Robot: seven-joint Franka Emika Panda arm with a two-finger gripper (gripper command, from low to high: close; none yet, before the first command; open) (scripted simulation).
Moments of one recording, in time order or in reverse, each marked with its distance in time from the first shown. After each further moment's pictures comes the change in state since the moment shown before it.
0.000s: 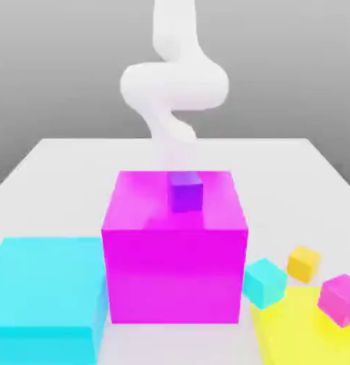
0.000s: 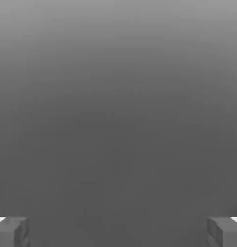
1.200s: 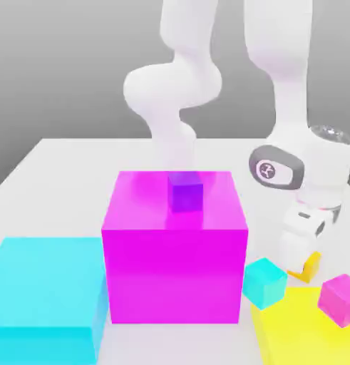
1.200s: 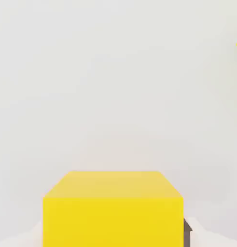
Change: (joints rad) arm 0.535 0.997 0.115 -0.373 -0.291 0.644 0.135
